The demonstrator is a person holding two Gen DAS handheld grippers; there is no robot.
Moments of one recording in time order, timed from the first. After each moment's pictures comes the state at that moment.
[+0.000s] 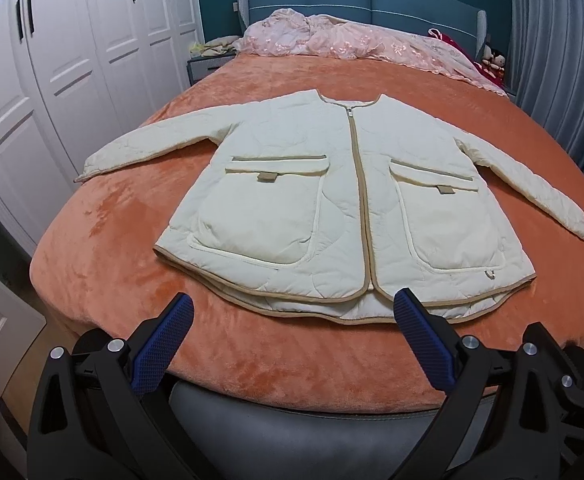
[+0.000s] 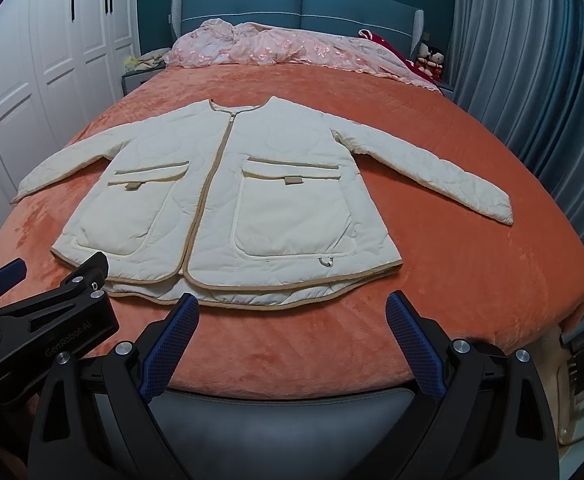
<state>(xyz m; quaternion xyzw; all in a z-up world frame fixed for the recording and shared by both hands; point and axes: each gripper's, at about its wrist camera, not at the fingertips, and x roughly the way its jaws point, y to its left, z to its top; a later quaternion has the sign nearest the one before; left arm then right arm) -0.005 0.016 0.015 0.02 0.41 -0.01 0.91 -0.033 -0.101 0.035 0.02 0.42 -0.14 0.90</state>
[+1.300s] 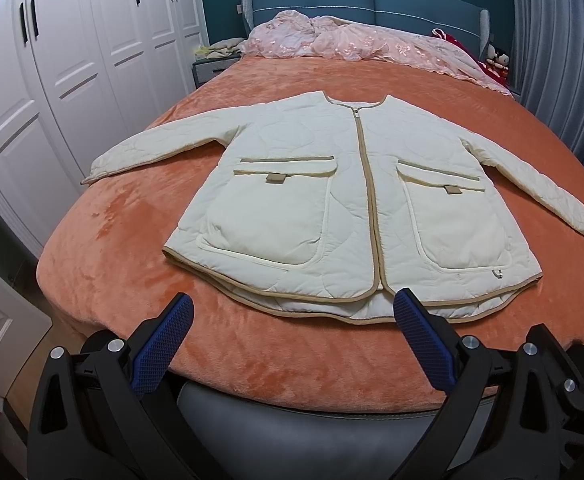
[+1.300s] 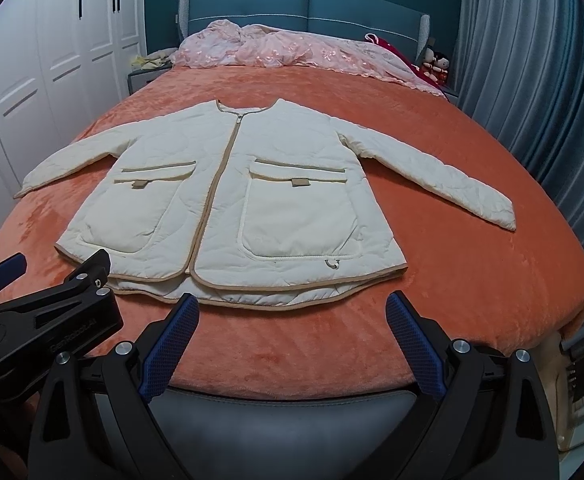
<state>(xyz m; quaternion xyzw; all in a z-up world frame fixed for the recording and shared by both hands) -0.007 0.017 0.014 0.03 0.41 0.00 0.91 -0.033 -0.091 0.034 0.01 0.41 -0.13 0.90</state>
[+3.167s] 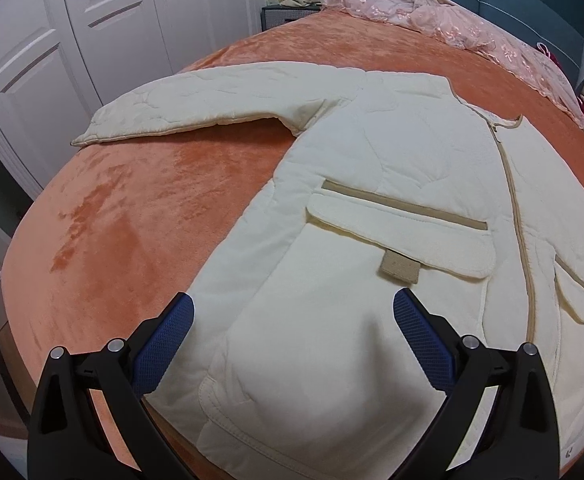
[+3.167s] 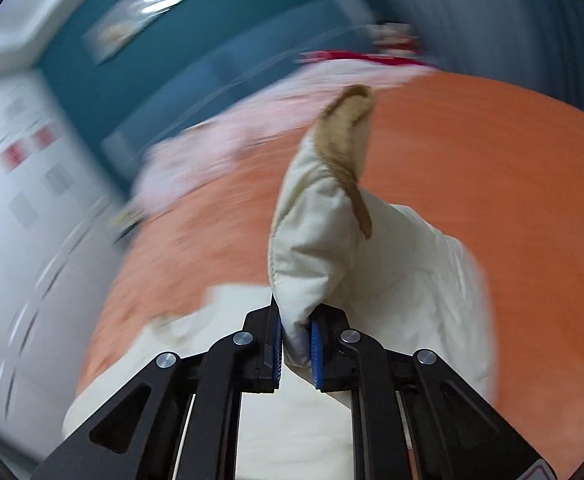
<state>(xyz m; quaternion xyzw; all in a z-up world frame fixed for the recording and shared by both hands) 0.208 0.105 -0.065 -0.05 0.47 0.12 0.87 0.307 -0.380 0.047 0.26 0.28 -0.05 0.92</state>
